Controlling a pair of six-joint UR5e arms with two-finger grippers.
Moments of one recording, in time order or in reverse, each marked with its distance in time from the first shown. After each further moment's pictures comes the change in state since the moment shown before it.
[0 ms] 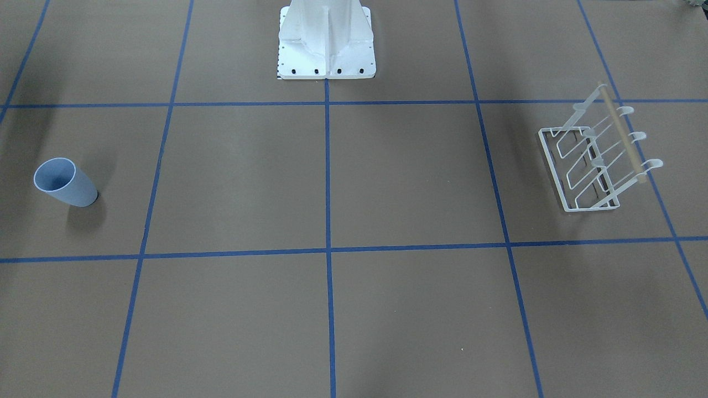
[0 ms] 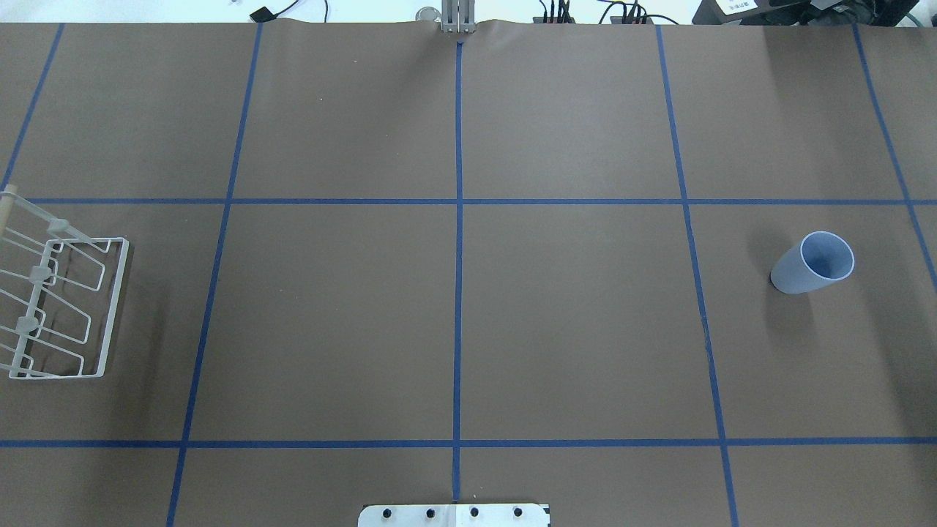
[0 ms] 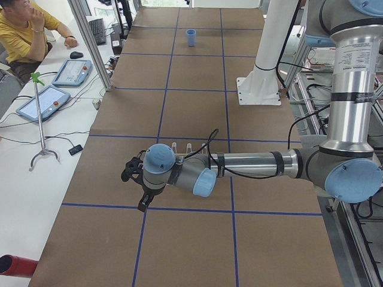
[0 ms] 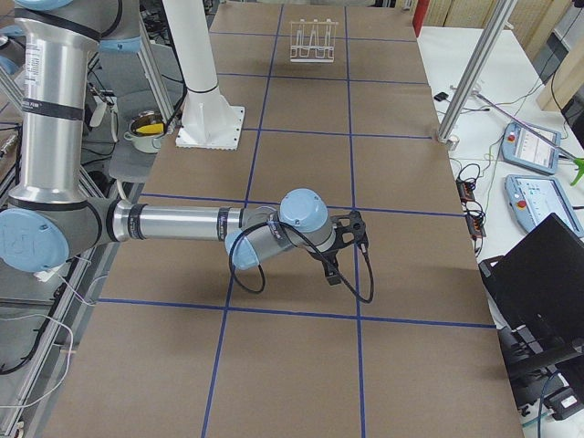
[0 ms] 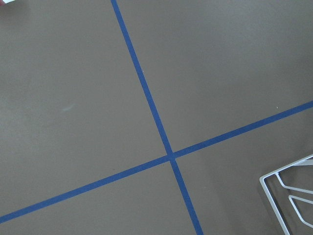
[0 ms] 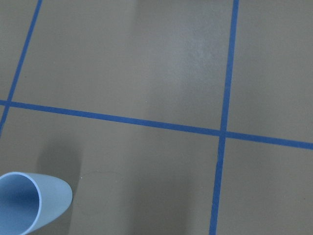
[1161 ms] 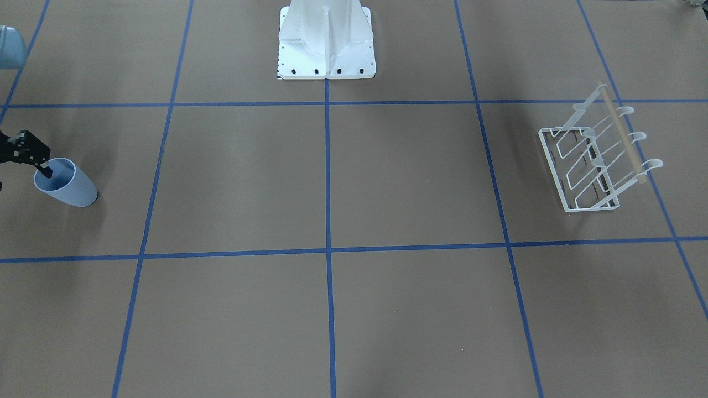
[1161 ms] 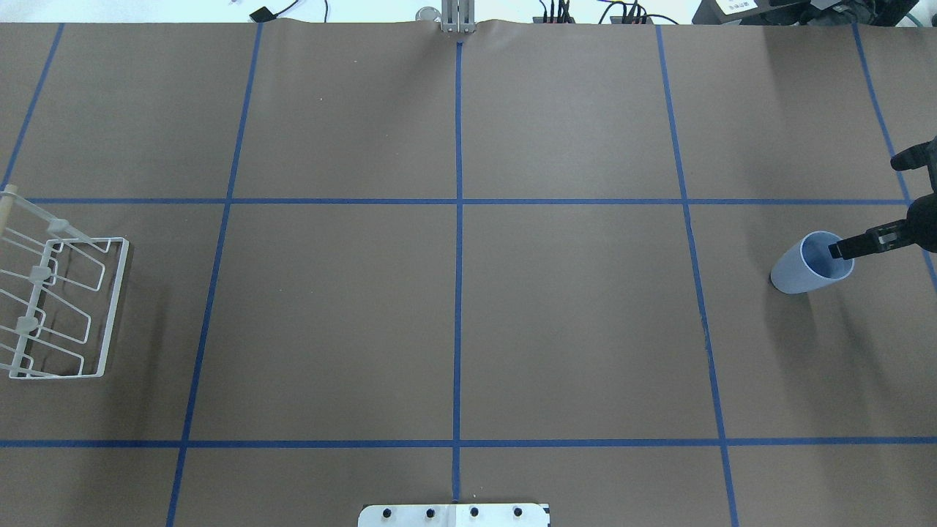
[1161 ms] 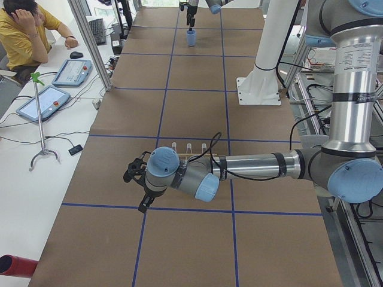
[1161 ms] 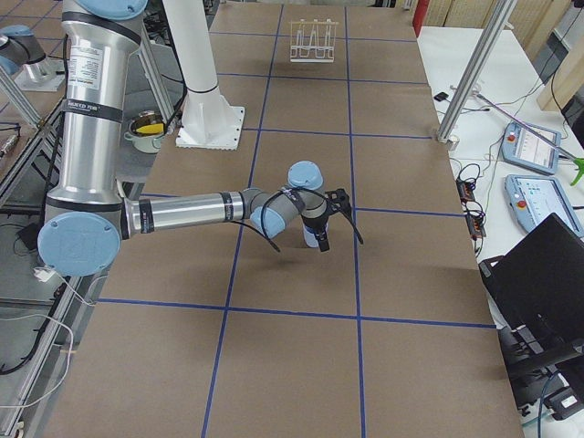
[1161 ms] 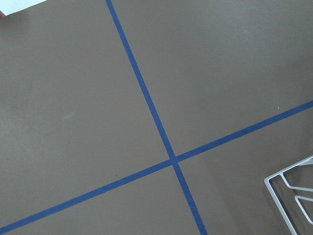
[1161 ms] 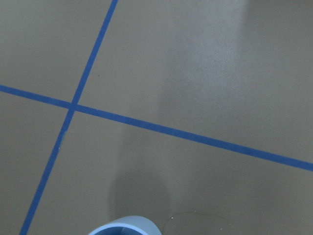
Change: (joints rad) left arm 0.000 0.017 0.011 -0.070 0.001 -0.006; right arm -0.471 -0.017 0.051 0.075 -0.326 0.300
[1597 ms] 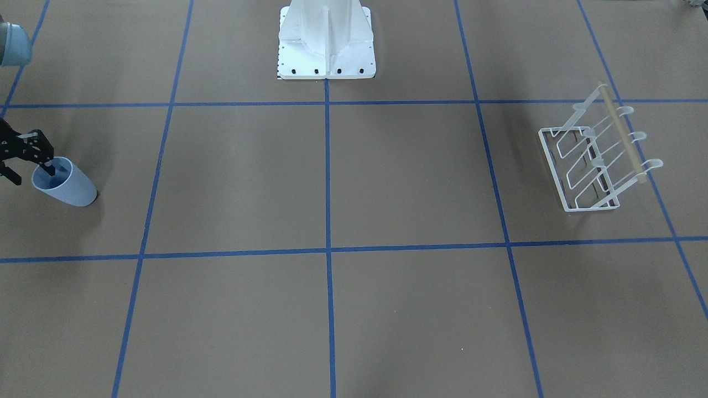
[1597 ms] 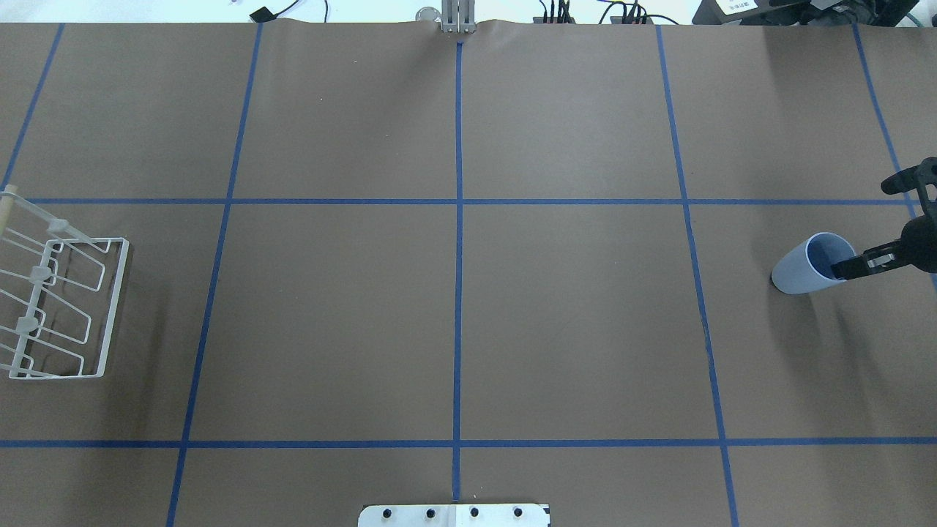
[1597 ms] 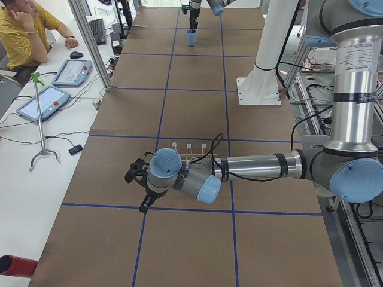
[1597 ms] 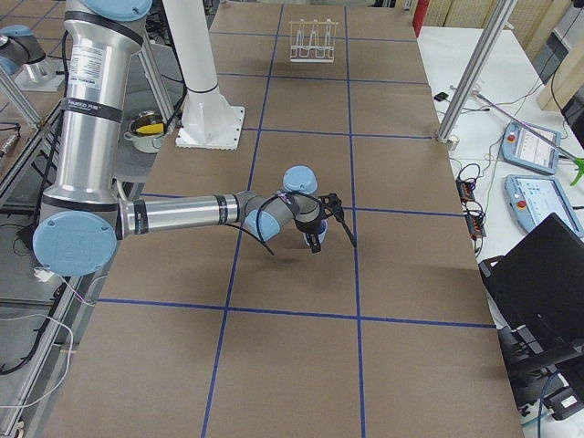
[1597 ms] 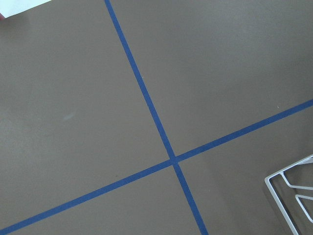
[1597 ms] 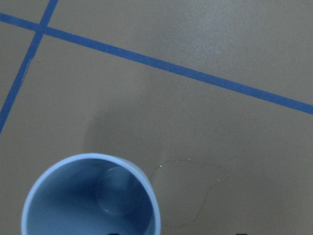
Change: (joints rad) left arm -0.001 0.013 0.002 -0.031 0.000 -0.001; right arm -0.038 -0.014 0.000 0.001 0.002 -0.016
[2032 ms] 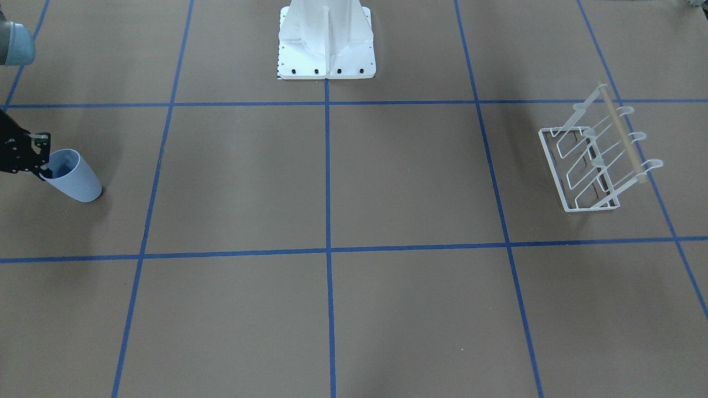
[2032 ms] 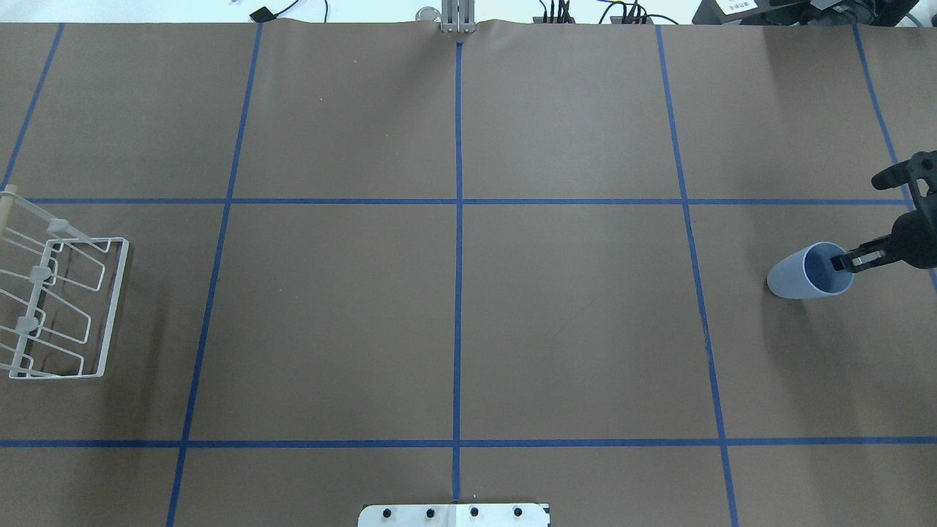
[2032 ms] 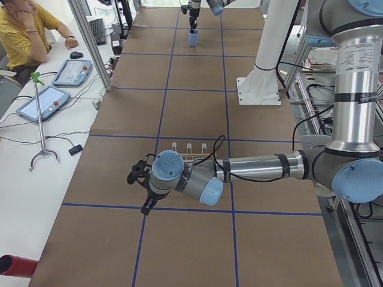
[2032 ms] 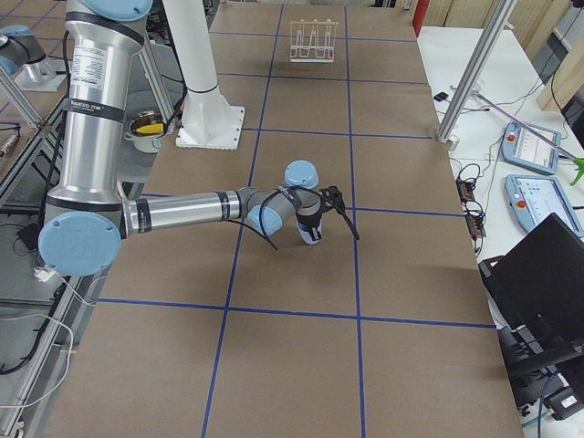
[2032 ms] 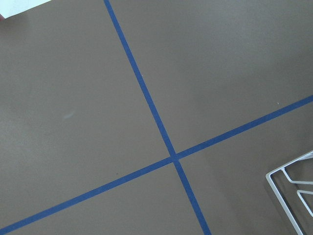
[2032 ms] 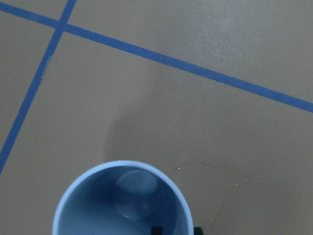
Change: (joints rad) left arm 0.001 0.015 0.000 -0.014 0.000 0.001; right arm 0.017 0.019 0.022 0.001 0.057 -0.006
